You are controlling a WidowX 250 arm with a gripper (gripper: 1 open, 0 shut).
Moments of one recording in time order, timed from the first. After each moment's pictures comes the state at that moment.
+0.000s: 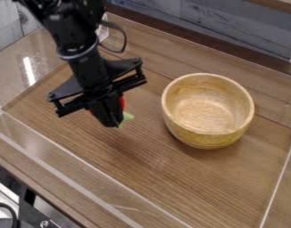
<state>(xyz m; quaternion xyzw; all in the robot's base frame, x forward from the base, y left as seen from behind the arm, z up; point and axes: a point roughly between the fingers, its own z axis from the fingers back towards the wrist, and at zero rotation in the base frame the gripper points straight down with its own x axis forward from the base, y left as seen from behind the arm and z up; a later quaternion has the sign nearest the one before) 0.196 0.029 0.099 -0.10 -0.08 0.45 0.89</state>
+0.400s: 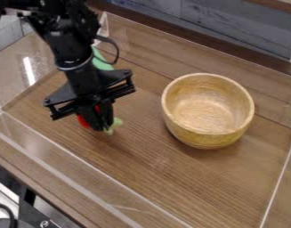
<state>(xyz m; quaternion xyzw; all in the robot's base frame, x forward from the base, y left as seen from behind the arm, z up) 0.200 0.052 0.076 -0.07 -0.07 0.45 0.89</state>
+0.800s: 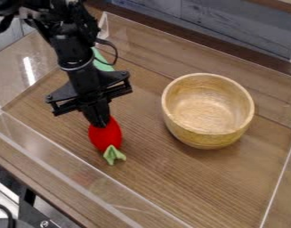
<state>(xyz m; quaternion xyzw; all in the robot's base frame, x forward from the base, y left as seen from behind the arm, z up) 0.212 0.062 0.061 -0.06 -0.07 0.43 0.90</state>
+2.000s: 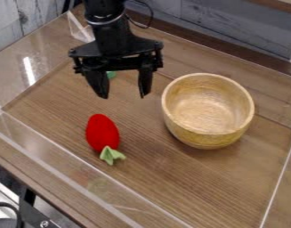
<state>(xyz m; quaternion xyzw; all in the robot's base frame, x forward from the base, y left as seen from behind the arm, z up) 0.234 0.031 0.113 -0.05 -0.09 0.27 0.96</state>
